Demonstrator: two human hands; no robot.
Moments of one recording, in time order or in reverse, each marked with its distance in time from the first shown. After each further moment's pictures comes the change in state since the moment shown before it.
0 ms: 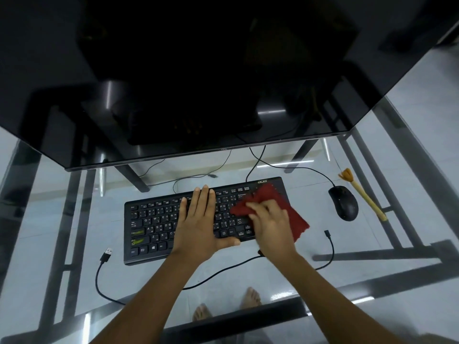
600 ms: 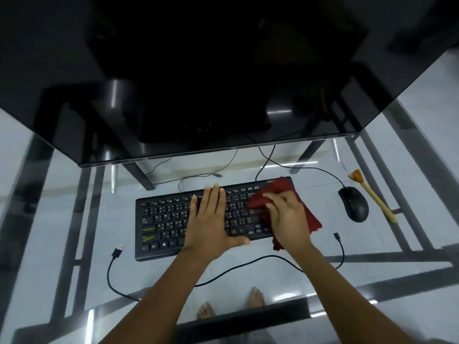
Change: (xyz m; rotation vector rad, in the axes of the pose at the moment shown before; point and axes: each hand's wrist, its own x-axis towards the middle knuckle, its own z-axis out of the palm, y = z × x) left_hand 0.001 0.002 -0.005 -0.044 -0.022 0.006; right_hand 0.016 0.020 0.000 0.066 -0.013 0.112
